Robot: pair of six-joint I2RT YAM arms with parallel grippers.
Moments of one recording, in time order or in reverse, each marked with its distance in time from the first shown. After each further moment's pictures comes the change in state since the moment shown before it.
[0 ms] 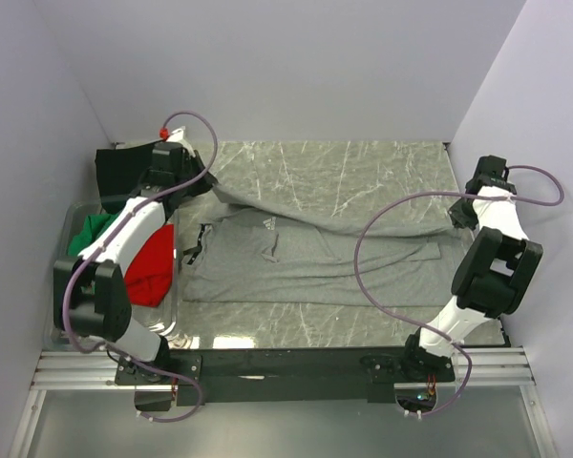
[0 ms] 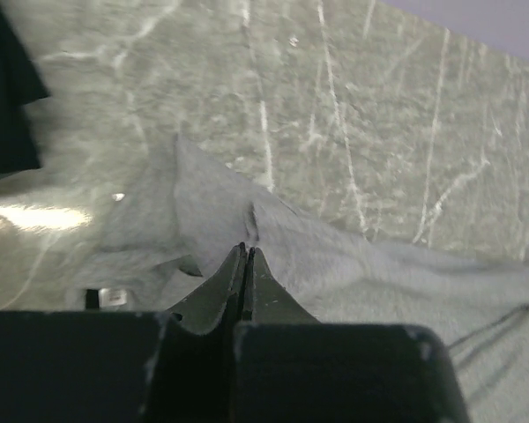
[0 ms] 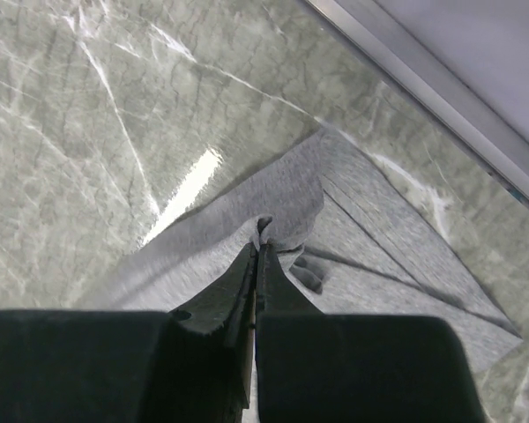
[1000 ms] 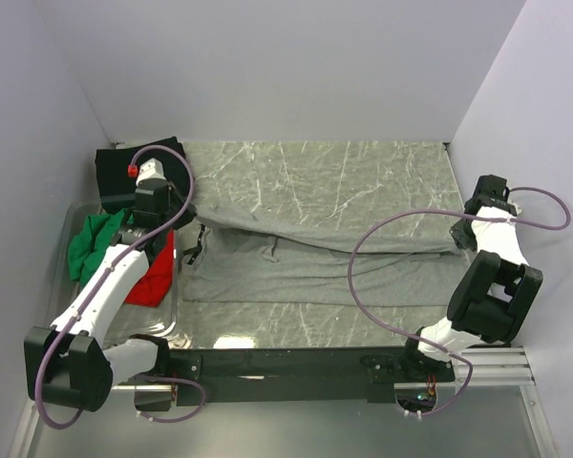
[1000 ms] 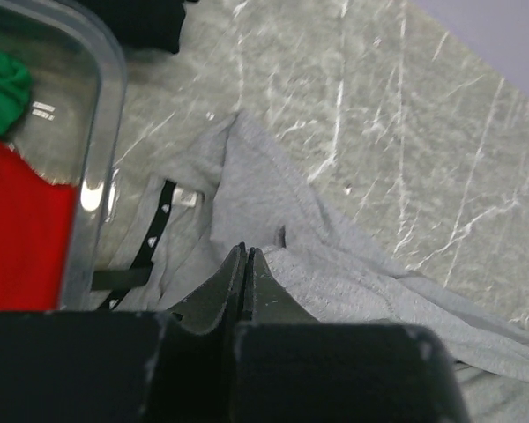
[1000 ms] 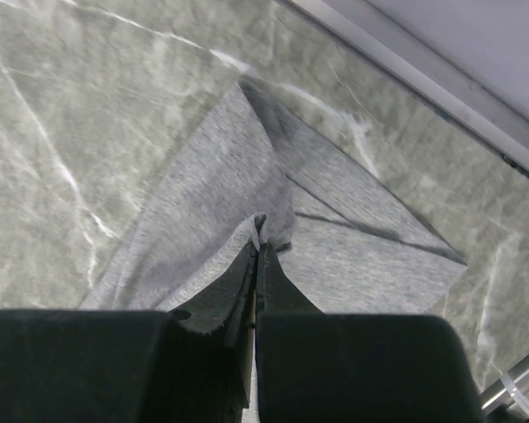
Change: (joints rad) left arm 0.000 -0.396 -0.313 -0.069 -0.245 -0.158; right arm -0.026 -0.191 -0.210 -0.009 0.082 0.048
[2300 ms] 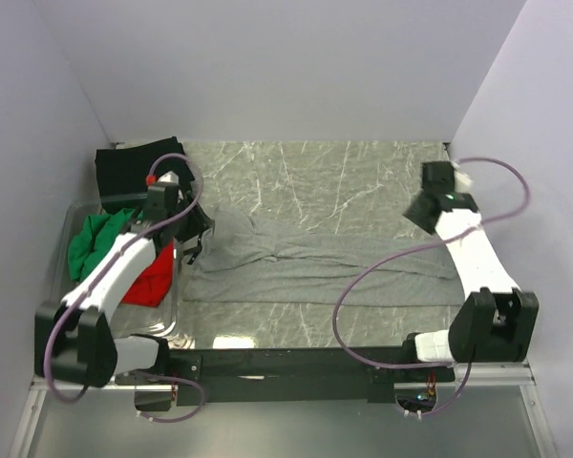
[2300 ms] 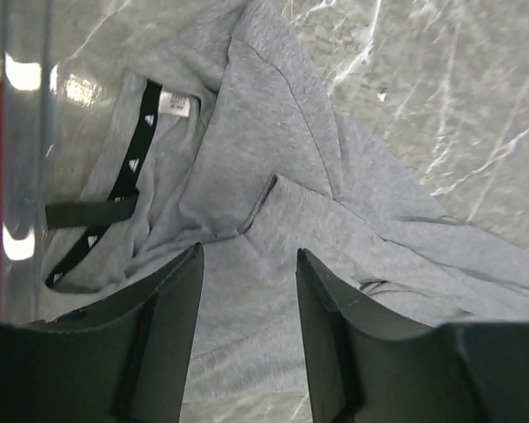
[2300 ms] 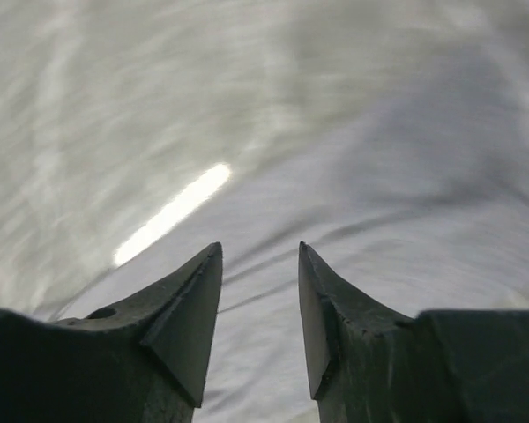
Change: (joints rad) left arm -0.004 0.081 -0.008 -0.145 0.151 -0.024; right arm 0.388 -0.194 -0.006 -0.041 0.072 0.080
